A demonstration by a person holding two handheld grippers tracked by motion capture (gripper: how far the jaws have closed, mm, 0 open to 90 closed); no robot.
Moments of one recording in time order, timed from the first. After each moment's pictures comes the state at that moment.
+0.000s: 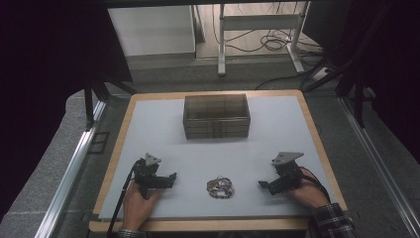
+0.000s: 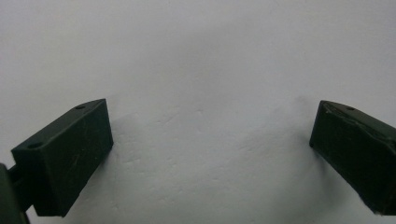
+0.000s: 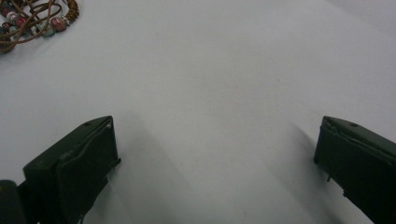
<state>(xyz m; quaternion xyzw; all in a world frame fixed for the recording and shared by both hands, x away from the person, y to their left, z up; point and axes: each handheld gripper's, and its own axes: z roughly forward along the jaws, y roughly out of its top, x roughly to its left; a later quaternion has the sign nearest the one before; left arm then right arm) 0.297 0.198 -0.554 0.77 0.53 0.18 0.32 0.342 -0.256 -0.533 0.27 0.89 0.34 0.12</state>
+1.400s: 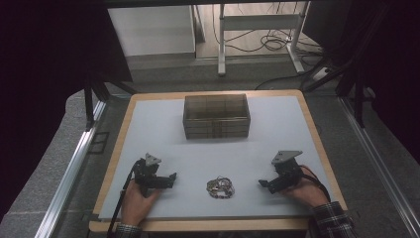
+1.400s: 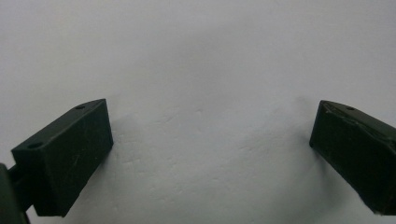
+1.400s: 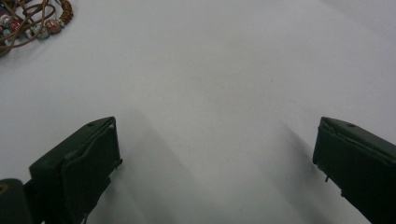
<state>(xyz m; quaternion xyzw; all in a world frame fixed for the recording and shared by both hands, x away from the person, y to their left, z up) 0.297 0.198 -0.554 0.77 0.53 0.18 0.32 0.342 -0.252 -0.525 0.28 0.90 0.32 0.13</state>
